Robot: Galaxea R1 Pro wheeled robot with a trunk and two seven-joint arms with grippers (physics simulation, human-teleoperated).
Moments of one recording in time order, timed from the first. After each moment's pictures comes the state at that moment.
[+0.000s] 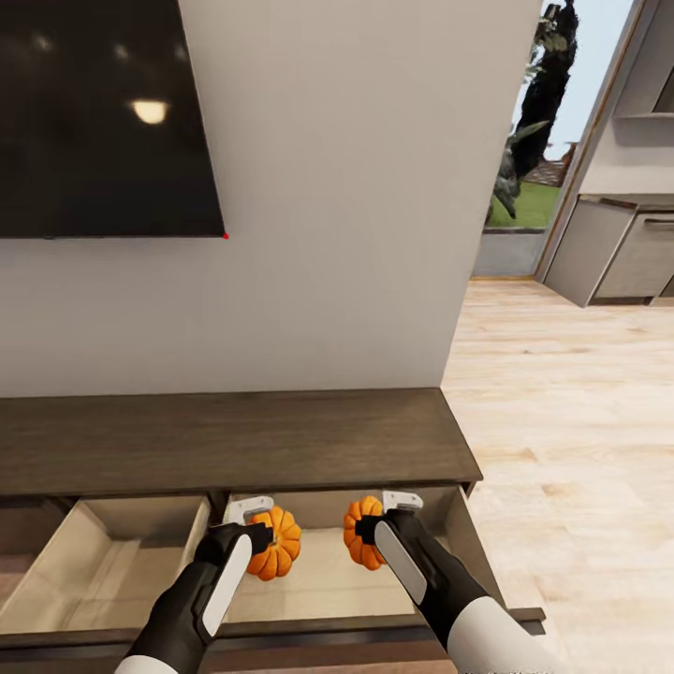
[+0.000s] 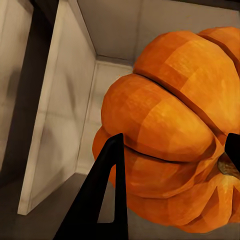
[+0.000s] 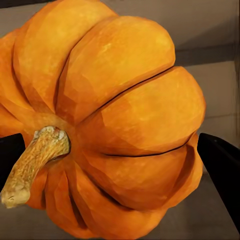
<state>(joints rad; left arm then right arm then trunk) -0.43 -0.11 -0.10 -1.03 0.31 0.69 0.46 -0.60 0.15 0.43 -0.76 -0.60 0.57 -0.54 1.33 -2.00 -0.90</state>
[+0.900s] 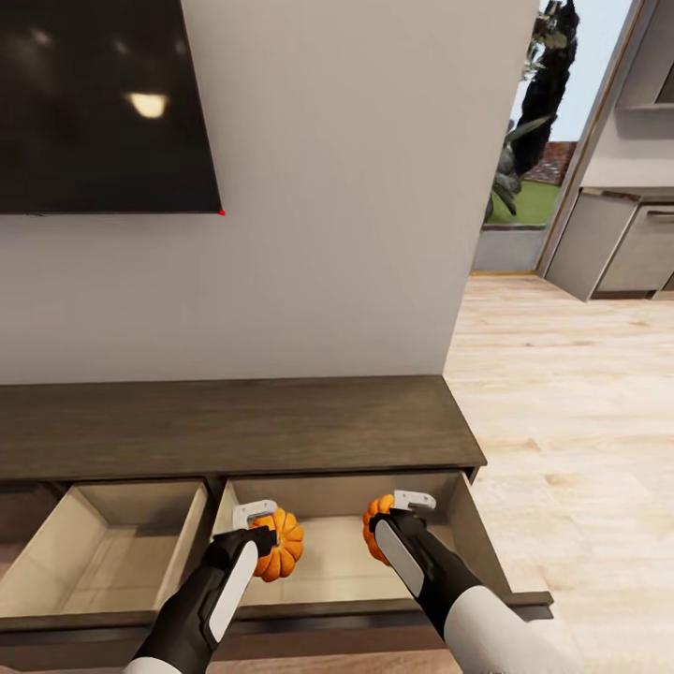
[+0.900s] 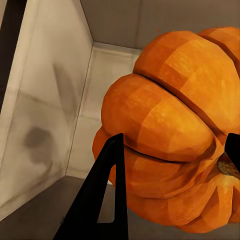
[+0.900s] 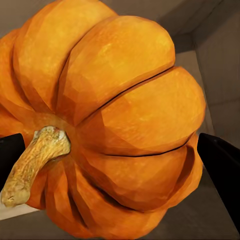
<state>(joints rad) -0.43 -0.13 -0.11 -0.98 0.31 0.62 0.48 -0.65 0.15 0.43 -0.65 -0.61 0.47 -0.67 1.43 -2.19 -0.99</state>
